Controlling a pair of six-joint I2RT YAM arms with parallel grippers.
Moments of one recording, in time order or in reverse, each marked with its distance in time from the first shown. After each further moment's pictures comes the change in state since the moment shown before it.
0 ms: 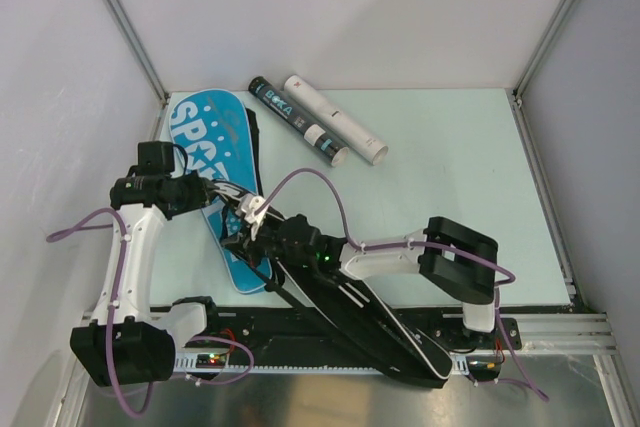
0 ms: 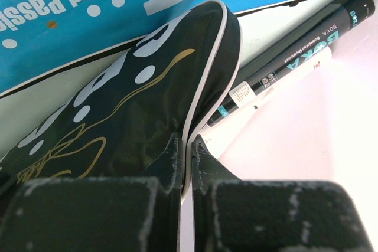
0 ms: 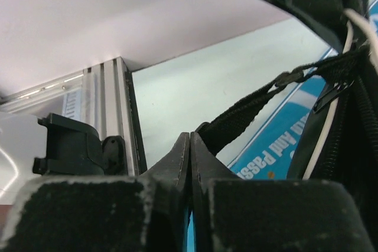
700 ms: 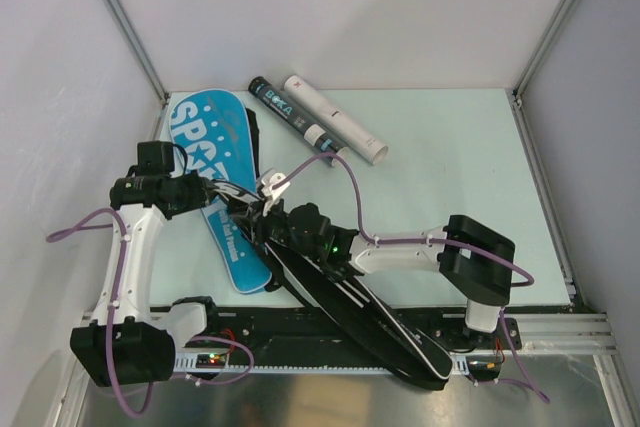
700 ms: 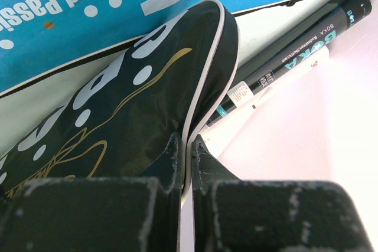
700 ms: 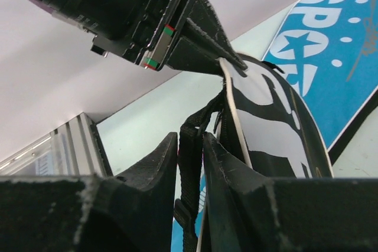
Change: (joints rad) left arm 0.000 0.000 0.000 0.000 0.000 0.000; right arm -0.033 -0.075 0.000 -0.036 0.263 0.099
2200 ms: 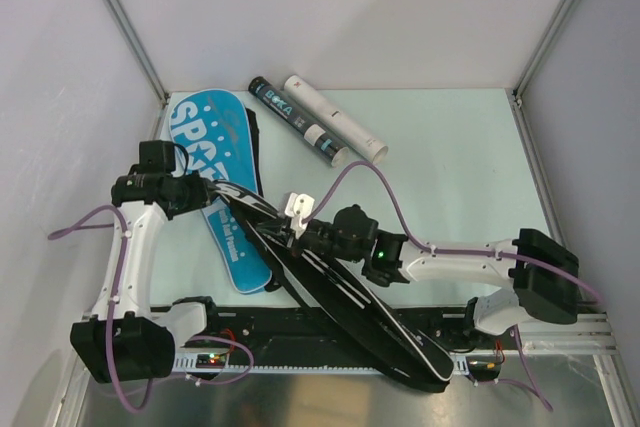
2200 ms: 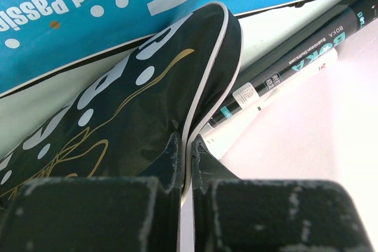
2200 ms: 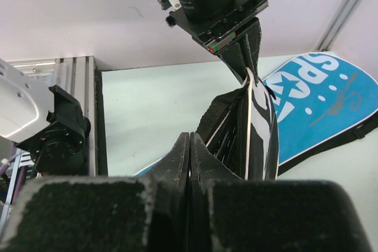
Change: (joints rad) left arm 0.000 0.017 0.000 -0.011 0.010 0.005; right arm -0.007 -0.326 -0.224 -0.077 -0.265 -0.397
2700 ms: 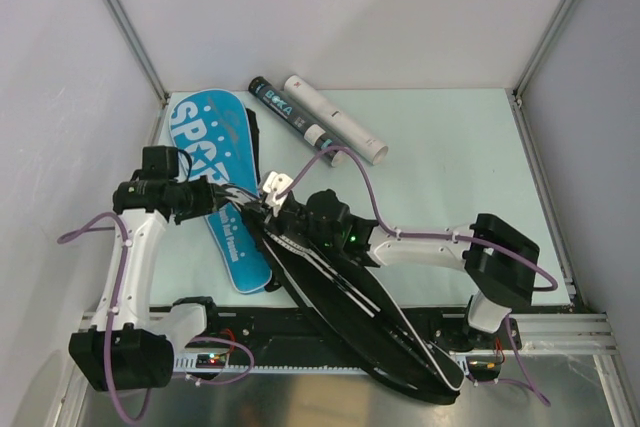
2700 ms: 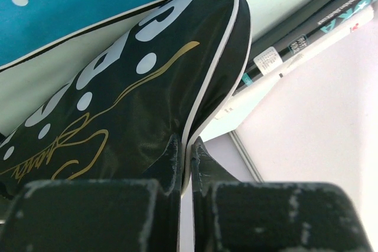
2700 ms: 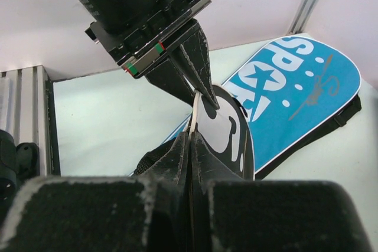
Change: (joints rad) left arm -0.023 -0.045 -0.024 -0.010 0.103 0.023; right arm -0.063 0.217 0.188 0.000 0.050 0.020
